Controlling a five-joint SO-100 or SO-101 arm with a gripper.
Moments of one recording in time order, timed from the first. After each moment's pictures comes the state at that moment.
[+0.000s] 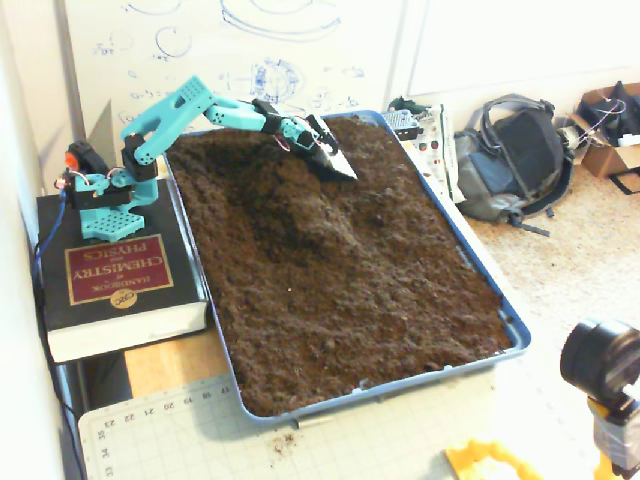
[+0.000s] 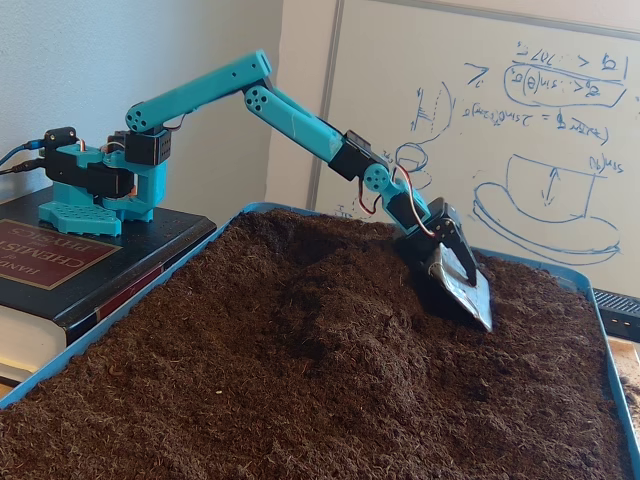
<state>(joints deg) -14.2 30.5 60.5 8.0 4.1</state>
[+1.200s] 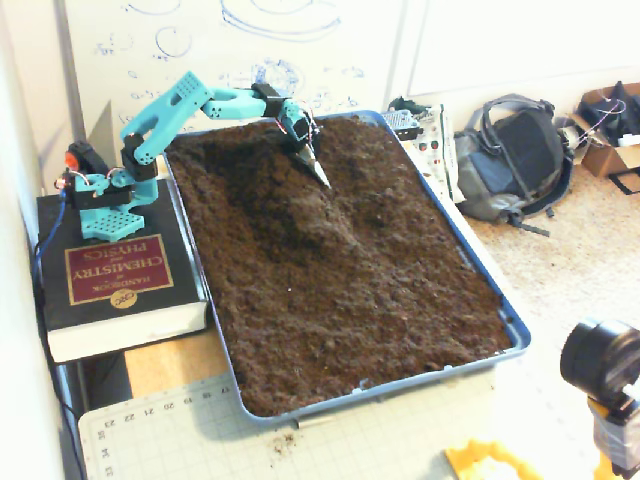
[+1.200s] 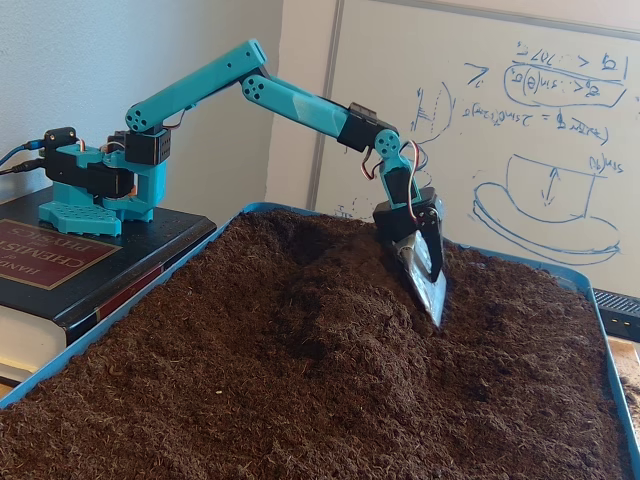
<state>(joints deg) -15.1 36.6 55.7 46.0 8.7</state>
